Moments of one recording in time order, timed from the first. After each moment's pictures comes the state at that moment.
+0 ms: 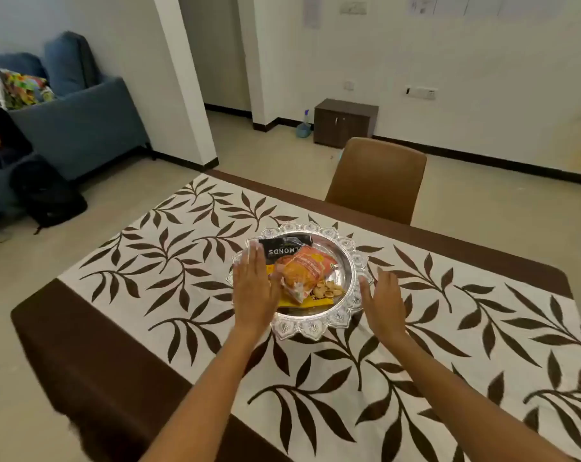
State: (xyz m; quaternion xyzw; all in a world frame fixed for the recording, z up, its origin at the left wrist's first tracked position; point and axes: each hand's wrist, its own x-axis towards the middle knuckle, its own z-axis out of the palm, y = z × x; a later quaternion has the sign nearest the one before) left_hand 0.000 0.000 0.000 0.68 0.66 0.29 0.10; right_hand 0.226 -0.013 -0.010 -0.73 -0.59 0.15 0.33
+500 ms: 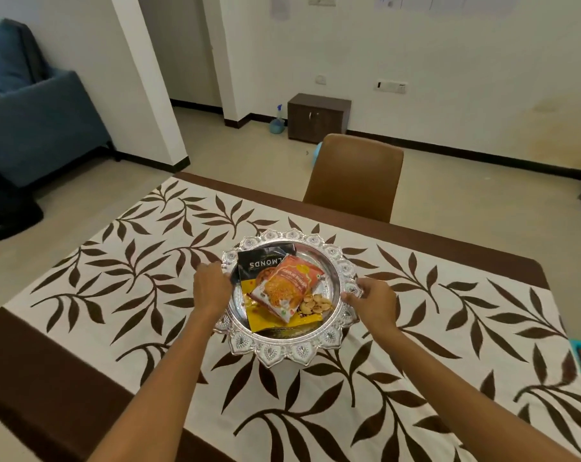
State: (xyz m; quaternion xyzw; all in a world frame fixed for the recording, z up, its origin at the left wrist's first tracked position) left_hand -0.046 0.083 -0.006 0.59 0.75 0.24 0.15; right_hand 0.230 0.019 -0.008 -0.74 -0.50 0.26 0.38
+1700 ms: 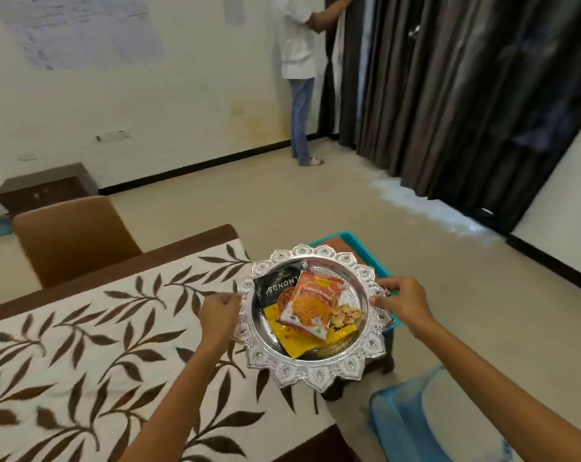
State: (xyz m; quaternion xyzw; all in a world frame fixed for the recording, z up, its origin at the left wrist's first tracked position) left_hand 0.438 -0.211 0.029 0.71 0.46 0.24 0.47; right_hand 0.644 -0.462 0.029 -0.85 -0.18 0.12 0.47
